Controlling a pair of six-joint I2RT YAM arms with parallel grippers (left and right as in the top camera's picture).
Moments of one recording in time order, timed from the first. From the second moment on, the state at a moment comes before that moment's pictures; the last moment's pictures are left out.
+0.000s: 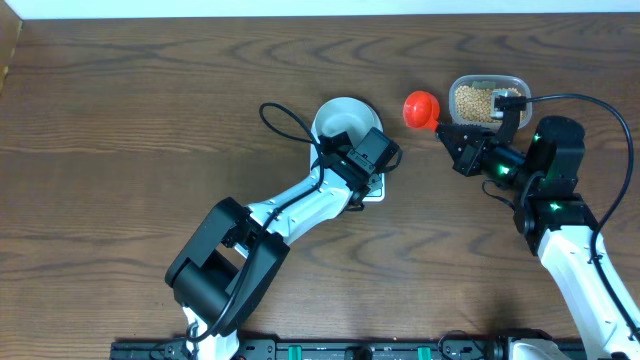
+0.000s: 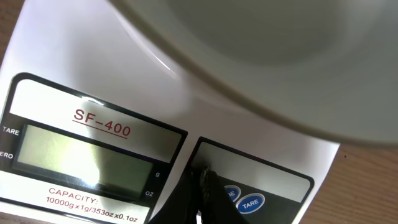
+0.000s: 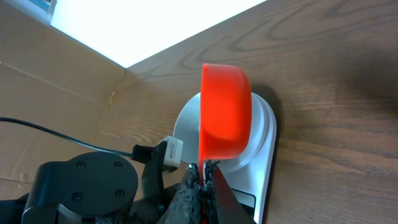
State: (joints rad) left arm -0.72 1.93 1.20 -0.47 -0.19 -1.09; right arm 0.00 1.26 0.71 0.09 -0.73 0.50
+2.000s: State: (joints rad) left arm -0.73 1.94 1.20 -0.45 -0.19 -1.11; right arm 0.00 1.26 0.71 0.09 -0.70 0.49
